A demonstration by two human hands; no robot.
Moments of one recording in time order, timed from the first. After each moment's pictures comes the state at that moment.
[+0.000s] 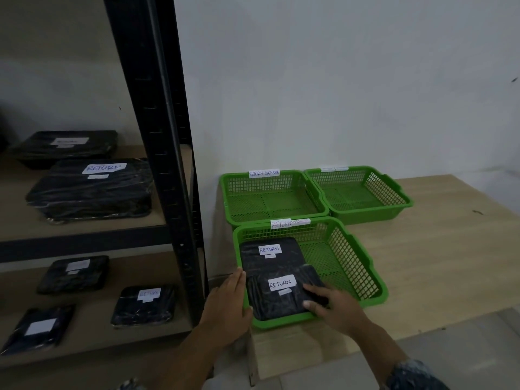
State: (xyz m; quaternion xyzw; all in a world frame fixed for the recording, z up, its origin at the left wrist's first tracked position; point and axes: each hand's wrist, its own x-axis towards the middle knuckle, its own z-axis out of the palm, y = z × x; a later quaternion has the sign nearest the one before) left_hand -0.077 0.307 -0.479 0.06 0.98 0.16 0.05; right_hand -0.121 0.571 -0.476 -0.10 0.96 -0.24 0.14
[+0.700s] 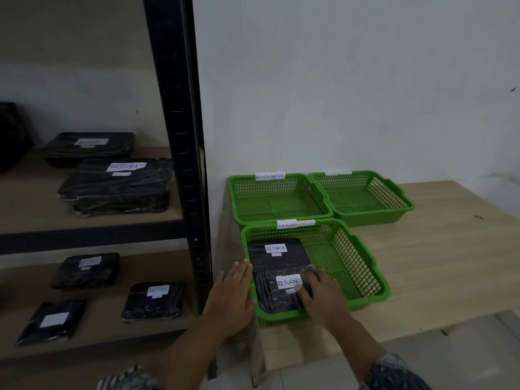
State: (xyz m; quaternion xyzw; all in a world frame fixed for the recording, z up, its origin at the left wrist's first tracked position) left_hand -0.064 0.296 -0.461 0.09 0.99 0.12 0.01; right_hand -0.112 0.520 -0.473 -0.09 0.99 -0.13 0.05
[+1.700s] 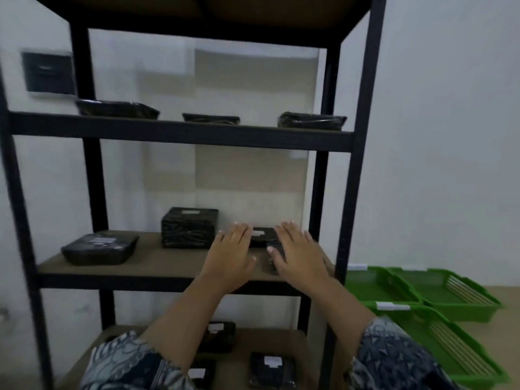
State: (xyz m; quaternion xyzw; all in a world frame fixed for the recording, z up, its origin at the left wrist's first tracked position) left_hand 0.127 -0.006 -0.202 0.03 0.95 -0.01 -0.31; right_hand 0.076 0.160 -0.192 -0.33 0.90 -0.17 -0.24
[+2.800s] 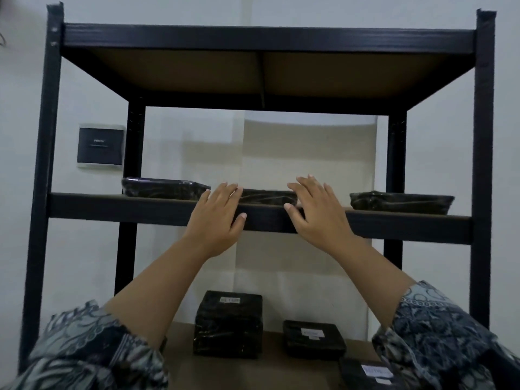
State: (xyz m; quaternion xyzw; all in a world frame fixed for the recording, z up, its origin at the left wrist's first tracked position) left_hand 0.052 -0.222 0.010 -0.01 0.87 -0.08 -0.48; right_hand -0.026 -0.013 0.030 -0.38 0.79 -0.16 -0.44
